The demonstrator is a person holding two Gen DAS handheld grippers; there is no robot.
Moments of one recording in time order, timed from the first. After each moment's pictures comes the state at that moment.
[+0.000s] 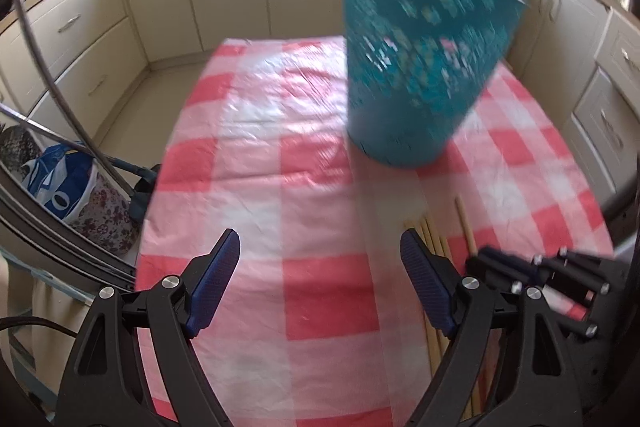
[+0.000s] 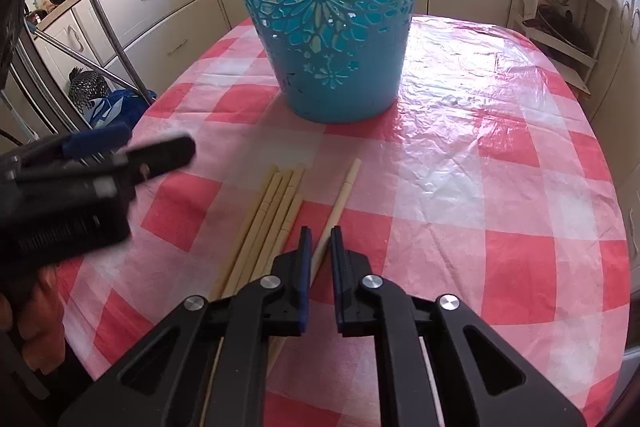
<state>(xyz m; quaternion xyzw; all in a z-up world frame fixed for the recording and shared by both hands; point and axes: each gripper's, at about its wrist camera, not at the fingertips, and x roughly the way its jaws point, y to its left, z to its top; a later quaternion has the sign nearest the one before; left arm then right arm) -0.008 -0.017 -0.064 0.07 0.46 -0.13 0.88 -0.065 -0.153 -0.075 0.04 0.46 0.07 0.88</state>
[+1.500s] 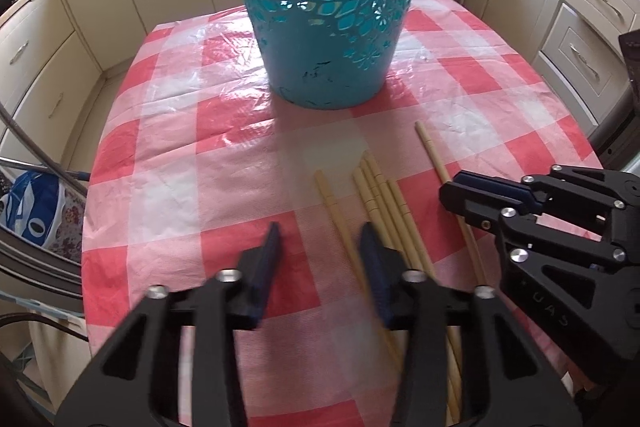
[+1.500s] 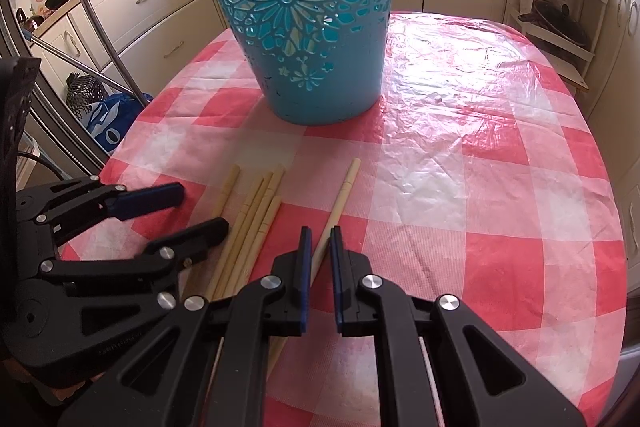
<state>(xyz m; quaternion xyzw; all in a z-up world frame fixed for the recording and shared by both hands) -0.020 -0.049 -0.089 0.12 0.49 -0.20 0.84 -0.066 -0.170 -0.075 0.05 0.46 0.07 0.88</state>
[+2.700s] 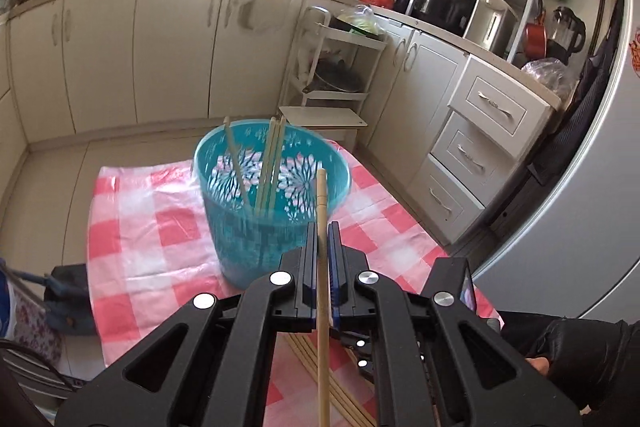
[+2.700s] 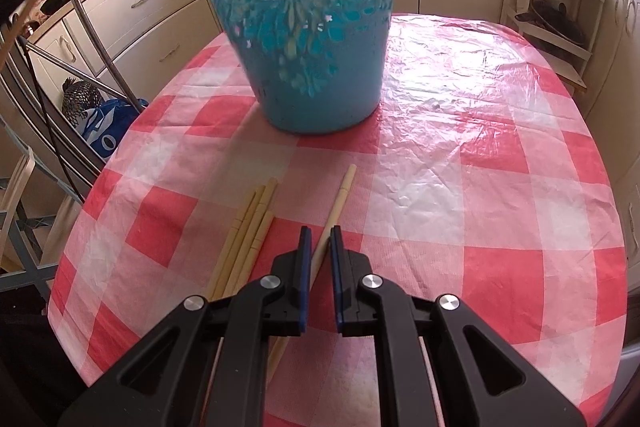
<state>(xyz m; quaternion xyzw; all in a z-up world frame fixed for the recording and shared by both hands) 0.019 -0.030 0.064 0.01 0.35 -0.38 0.86 -0.055 -0.173 -0.075 0.06 0.46 0.06 0.88</state>
